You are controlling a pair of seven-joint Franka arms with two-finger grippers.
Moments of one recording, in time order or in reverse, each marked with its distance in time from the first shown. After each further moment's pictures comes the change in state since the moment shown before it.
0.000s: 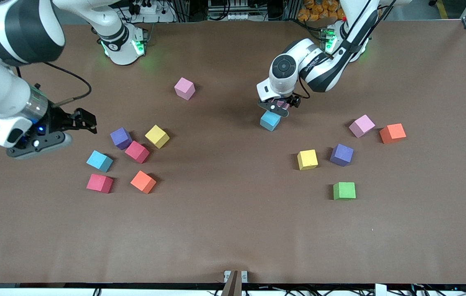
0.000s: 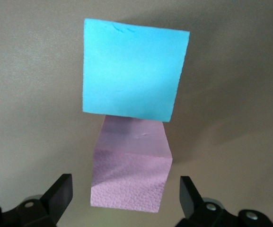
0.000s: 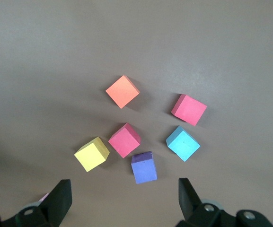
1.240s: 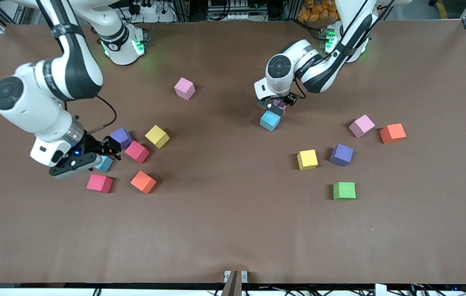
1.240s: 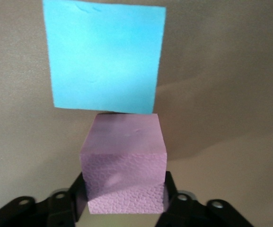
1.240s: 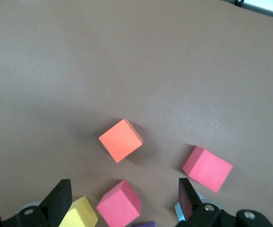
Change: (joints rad) left arm -0.028 0.022 0.000 0.000 0.025 0.000 -0.001; right arm 0.023 0.033 0.003 -0.329 0.059 0.586 -0.088
